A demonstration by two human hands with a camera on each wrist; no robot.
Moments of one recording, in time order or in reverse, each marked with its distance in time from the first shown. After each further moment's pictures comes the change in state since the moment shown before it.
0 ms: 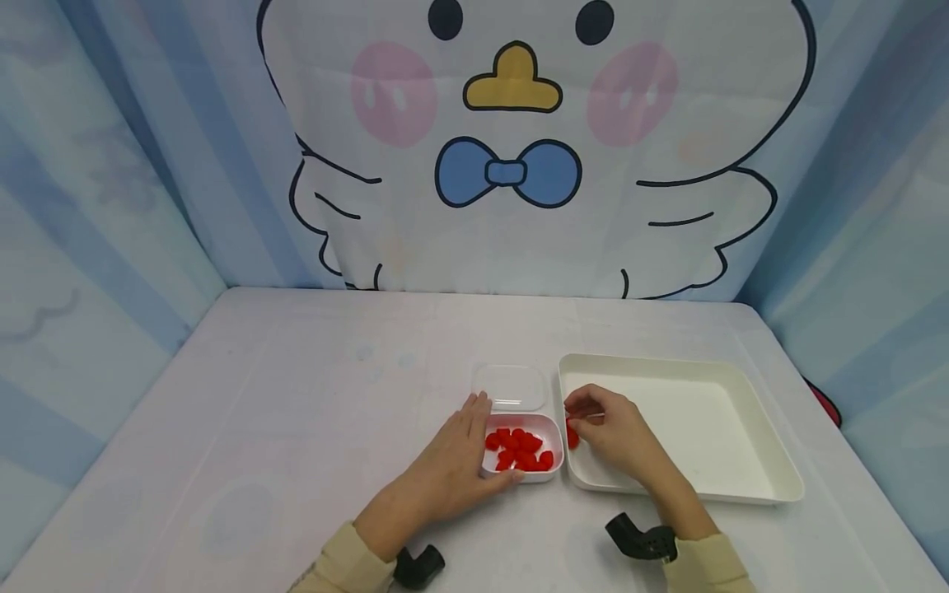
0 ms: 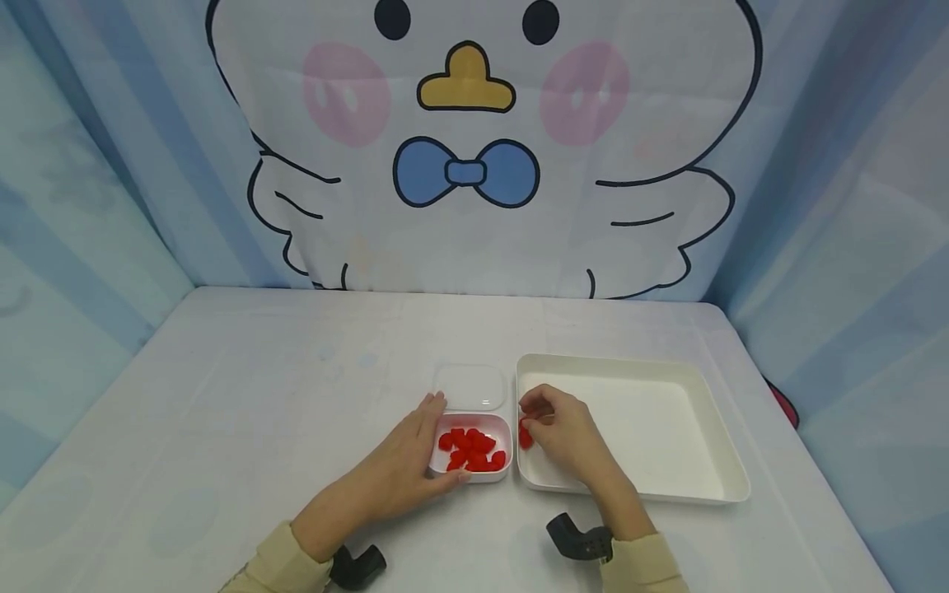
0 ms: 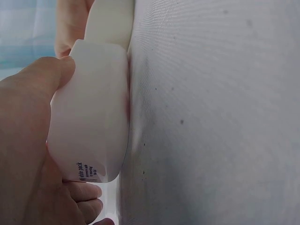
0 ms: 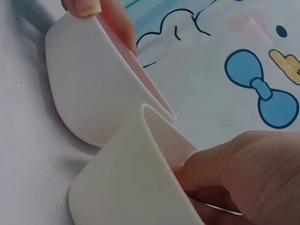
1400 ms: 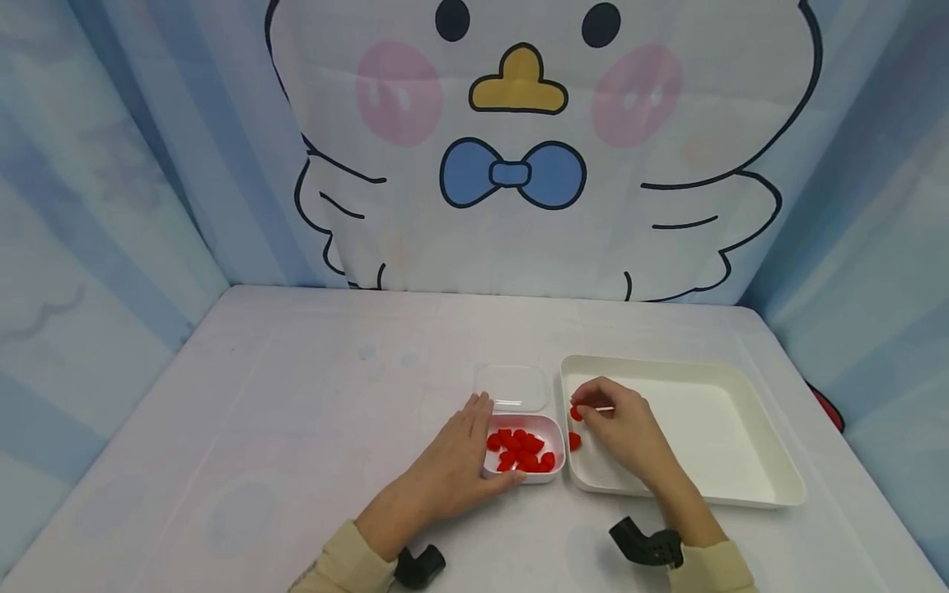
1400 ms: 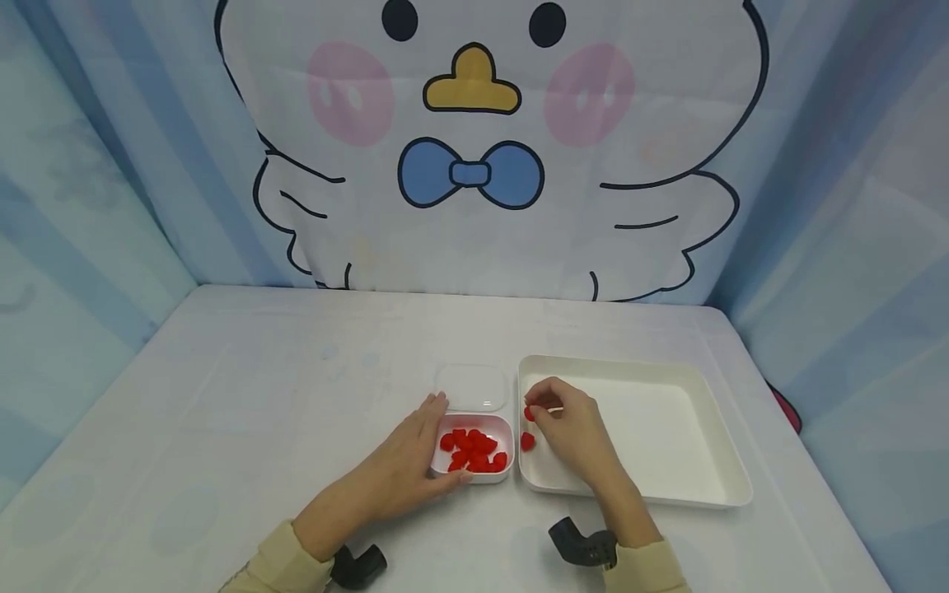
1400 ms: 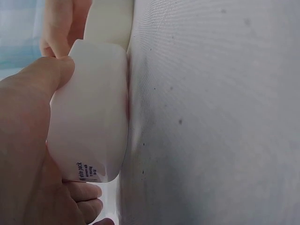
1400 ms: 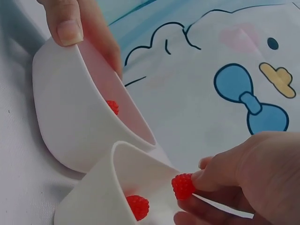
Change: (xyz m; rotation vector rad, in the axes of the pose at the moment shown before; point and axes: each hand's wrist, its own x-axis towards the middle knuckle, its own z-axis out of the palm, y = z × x) left_hand -0.001 0.000 -0.001 0.007 -0.010 -0.006; right_hand -0.005 -0.016 -0.009 -0.015 0.105 0.013
